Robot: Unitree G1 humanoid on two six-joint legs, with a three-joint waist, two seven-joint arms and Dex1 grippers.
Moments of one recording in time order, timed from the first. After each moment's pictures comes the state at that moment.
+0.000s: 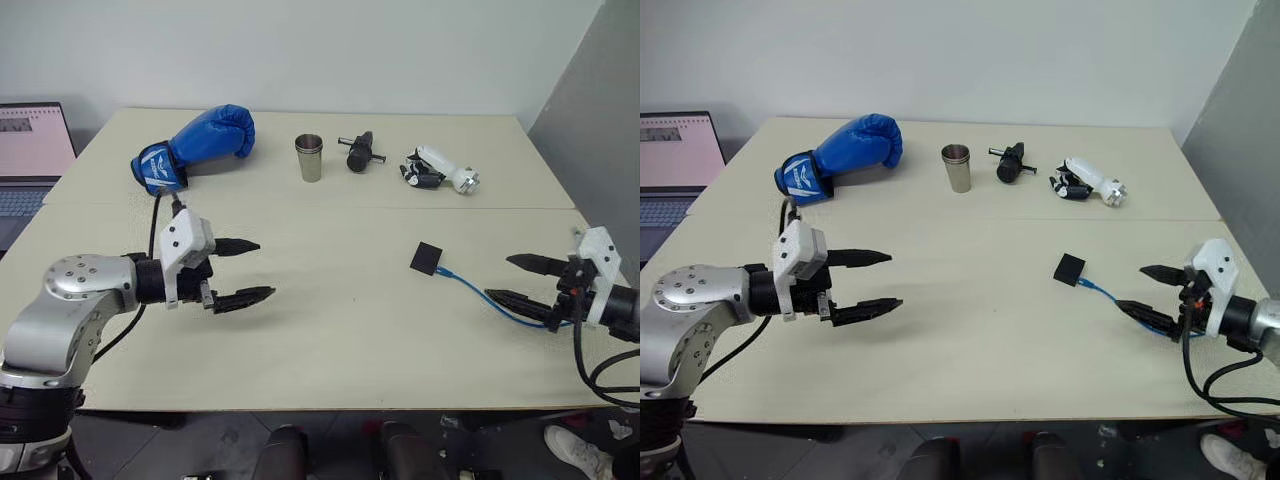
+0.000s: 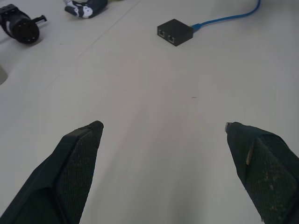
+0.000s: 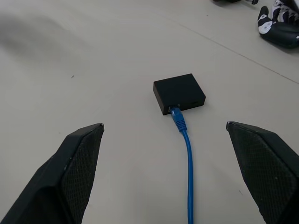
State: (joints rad) left arm -0.28 0.92 0.13 -0.27 -0.51 0.52 -1.13; right arm -0.06 -0.93 -0.30 -0.24 0.58 0.55 0.97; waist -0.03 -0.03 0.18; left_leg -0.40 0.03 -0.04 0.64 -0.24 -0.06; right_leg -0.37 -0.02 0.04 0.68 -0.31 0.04
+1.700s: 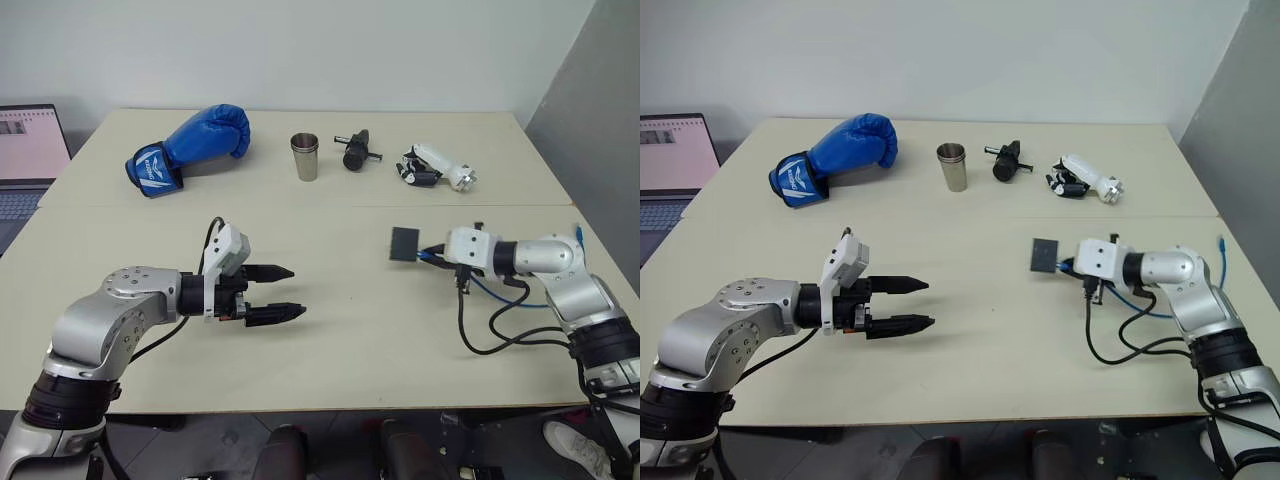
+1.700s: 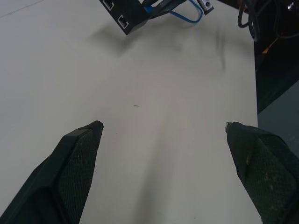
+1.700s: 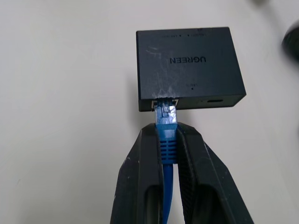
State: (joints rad) left arm -0.37 0.81 0.02 -0.22 -0.67 0.82 -1.08; right arm -0.63 -0.72 0.22 0.26 -0.08 -0.23 1.02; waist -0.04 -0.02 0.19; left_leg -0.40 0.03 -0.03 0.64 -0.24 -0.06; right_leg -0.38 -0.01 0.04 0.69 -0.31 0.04
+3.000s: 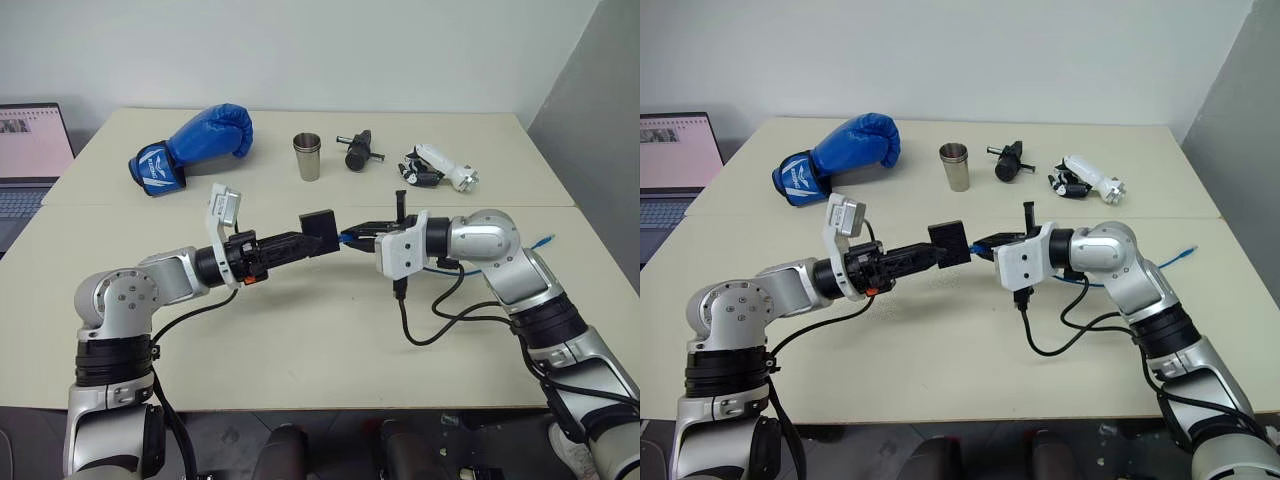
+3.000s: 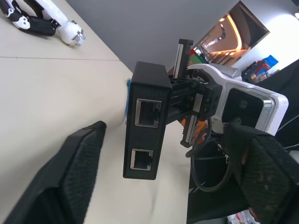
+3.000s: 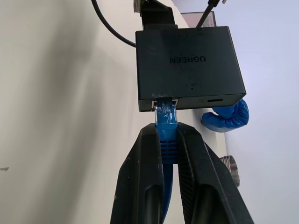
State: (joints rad) left arm -0.54 0.57 0.21 -0.03 -1.04 1.16 -0.84; right arm -0.77 -0.53 0.34 0.11 -0.19 -0.37 0.95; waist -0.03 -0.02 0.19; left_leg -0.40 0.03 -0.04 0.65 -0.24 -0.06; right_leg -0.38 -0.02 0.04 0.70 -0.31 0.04
